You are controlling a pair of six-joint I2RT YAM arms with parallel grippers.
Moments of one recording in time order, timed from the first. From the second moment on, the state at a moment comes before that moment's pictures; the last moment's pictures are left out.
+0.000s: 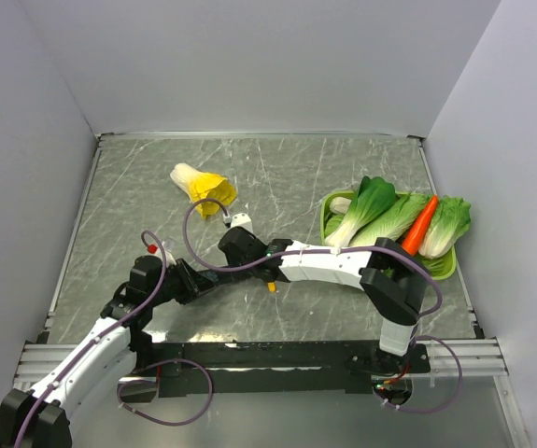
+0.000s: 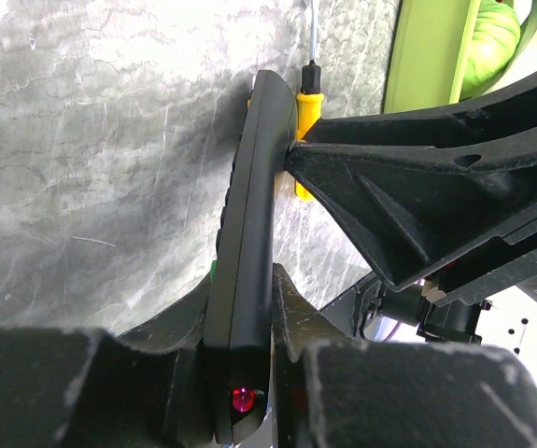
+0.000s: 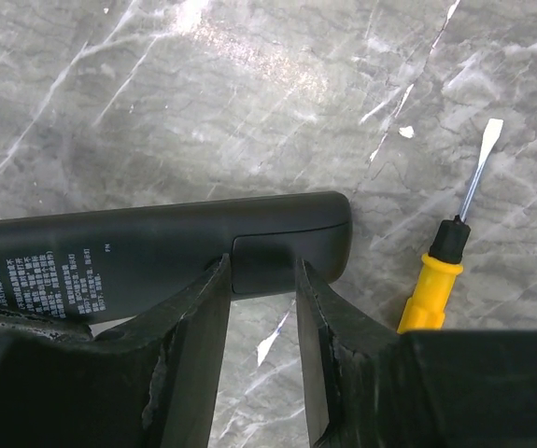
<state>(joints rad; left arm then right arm) -0.35 0.64 0.17 -0.10 0.41 -1.00 1.09 1.80 1.20 -0.31 0.29 0.60</state>
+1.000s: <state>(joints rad) -0.35 0.64 0.17 -0.09 0.39 -1.00 1.05 1.78 1.16 -0.25 0.24 0.62</state>
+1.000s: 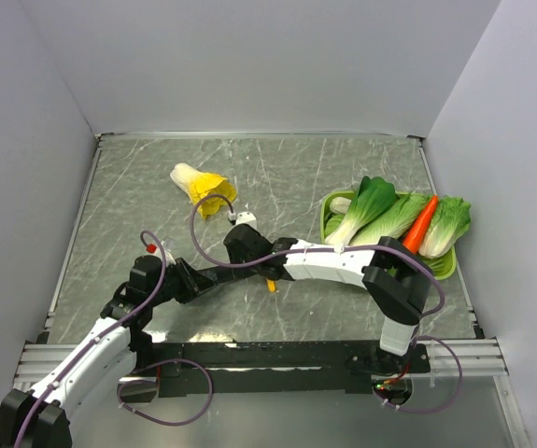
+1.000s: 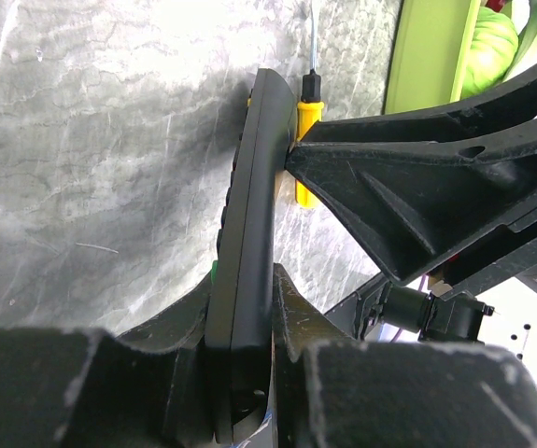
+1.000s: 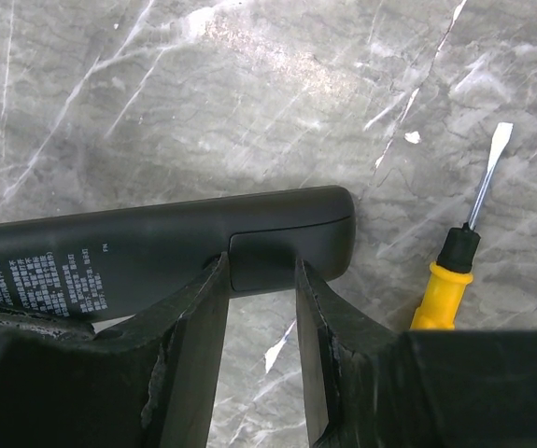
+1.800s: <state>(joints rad) -0.35 0.64 0.17 -0.09 0.39 -1.00 1.05 1.74 1.14 -0.25 0.22 0.63</state>
